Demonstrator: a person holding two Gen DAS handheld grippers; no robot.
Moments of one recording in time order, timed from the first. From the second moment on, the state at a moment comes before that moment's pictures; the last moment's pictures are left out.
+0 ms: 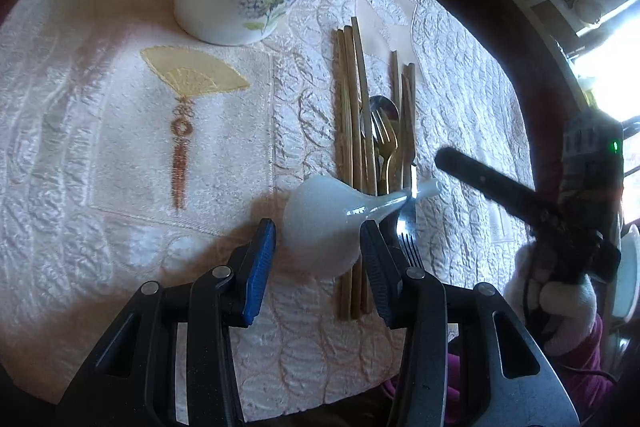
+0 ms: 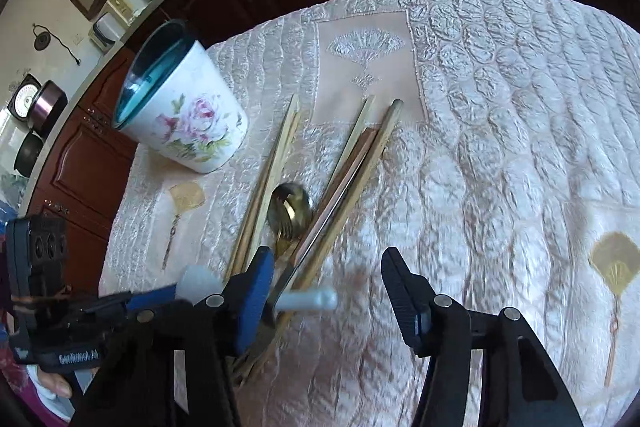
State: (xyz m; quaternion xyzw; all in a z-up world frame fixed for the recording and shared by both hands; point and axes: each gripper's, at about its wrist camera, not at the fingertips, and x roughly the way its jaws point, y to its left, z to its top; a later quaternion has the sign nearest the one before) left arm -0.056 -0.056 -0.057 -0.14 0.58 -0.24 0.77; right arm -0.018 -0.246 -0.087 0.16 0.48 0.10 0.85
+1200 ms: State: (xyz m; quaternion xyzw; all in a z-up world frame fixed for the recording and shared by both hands) left arm -0.055 -0.051 0.021 -0.13 0.51 -0.30 0.80; right arm 0.020 -0.254 -0.087 0.11 0.50 0.08 0.85
